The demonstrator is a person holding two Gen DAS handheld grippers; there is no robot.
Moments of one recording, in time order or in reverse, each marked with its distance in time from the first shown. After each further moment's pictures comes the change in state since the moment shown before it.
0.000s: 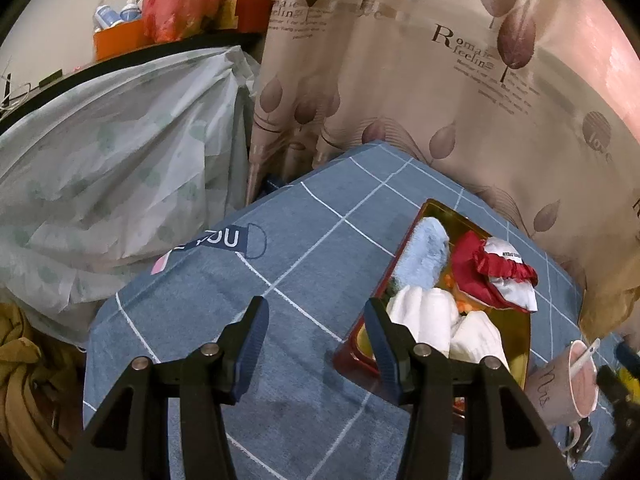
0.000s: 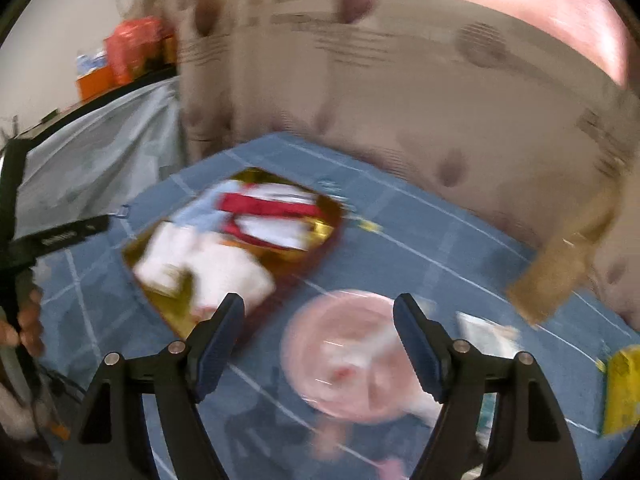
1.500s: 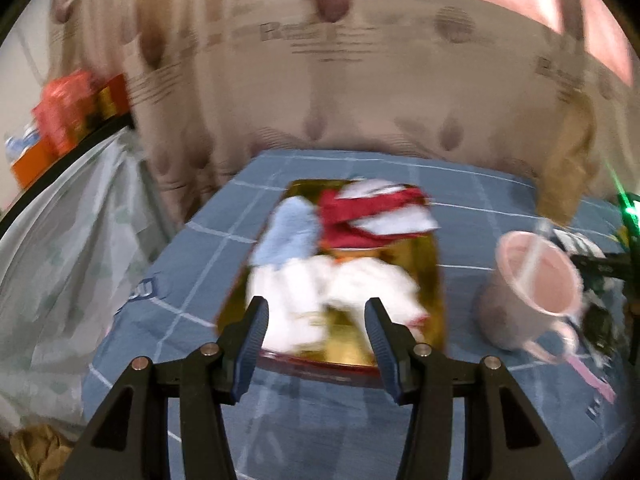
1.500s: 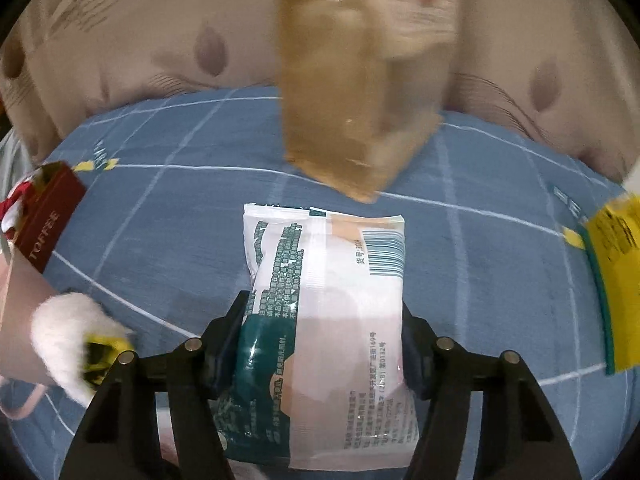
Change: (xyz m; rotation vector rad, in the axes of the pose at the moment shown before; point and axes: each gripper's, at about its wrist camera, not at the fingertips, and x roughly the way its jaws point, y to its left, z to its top) left arm -0.031 -0.118 -0.048 0.466 -0.054 -0.115; right arm 0.080 -0.223 -0.097 0.378 0.219 -0.201
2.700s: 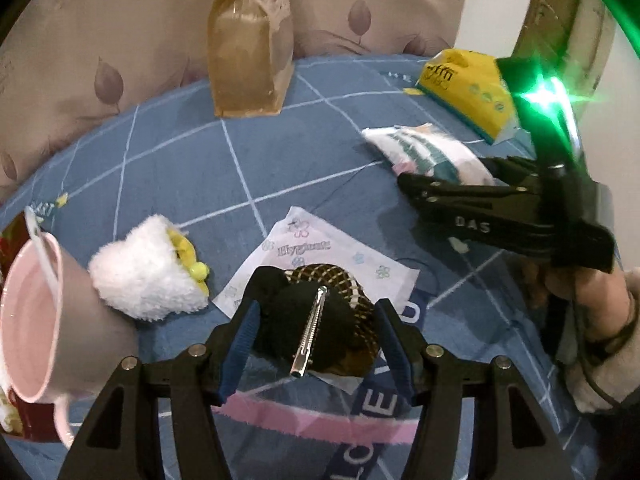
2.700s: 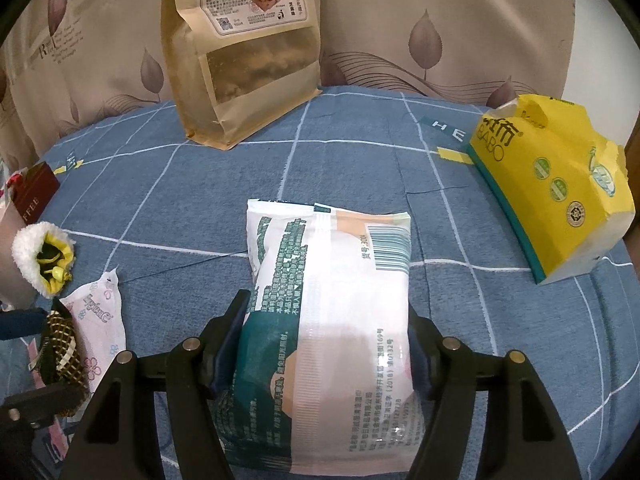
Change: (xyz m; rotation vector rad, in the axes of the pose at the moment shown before) left arm 0.038 -0.302 -0.012 0.436 0.299 -0.533; right arm -0.044 -0.074 -0.072 0.093 -0.066 -0.084
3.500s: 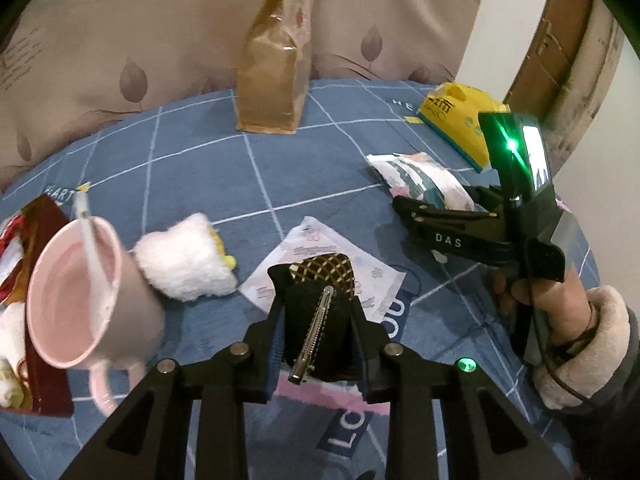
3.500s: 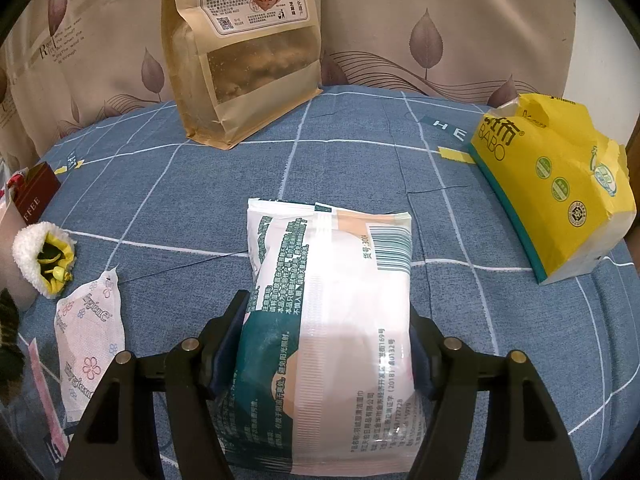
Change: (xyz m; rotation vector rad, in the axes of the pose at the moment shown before) left arm -0.046 0.011 -0.008 -0.069 -0.054 -0.029; right arm 0.001 0.000 0.000 0.000 0.001 -0.002
